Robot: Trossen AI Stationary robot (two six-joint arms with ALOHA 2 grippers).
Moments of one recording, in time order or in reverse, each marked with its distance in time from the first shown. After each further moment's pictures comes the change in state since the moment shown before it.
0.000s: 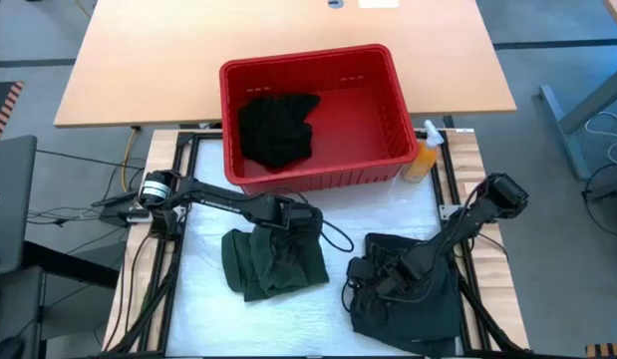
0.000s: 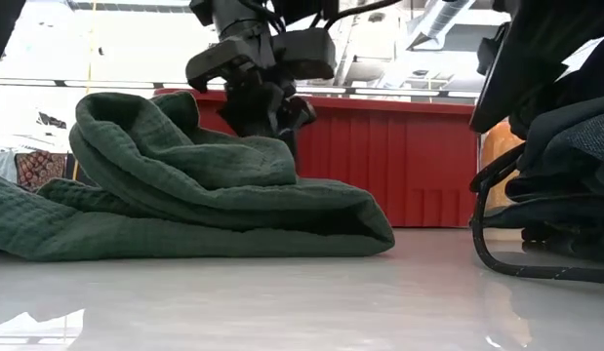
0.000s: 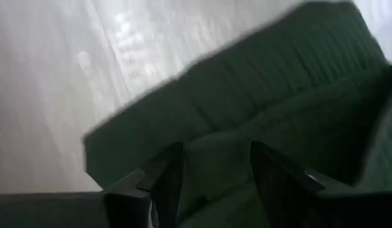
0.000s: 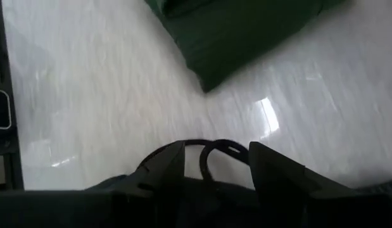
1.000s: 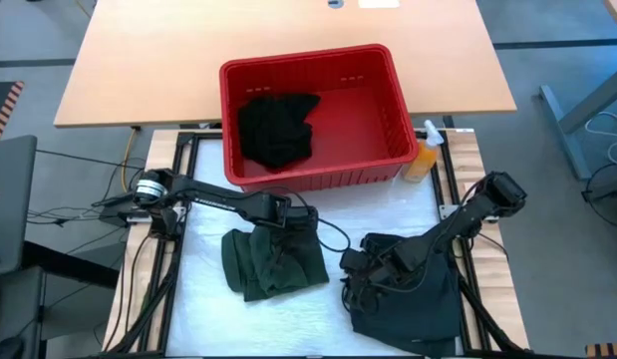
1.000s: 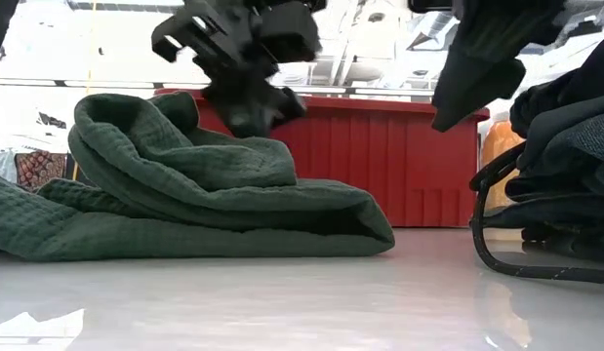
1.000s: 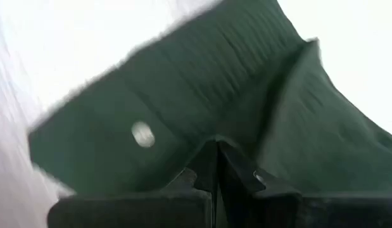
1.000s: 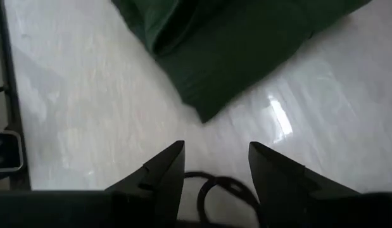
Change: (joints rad) left arm 0.002 -0.048 -0.014 -0.083 0.142 0.043; right arm -0.072 0.001 0.000 0.072 -0.026 0.004
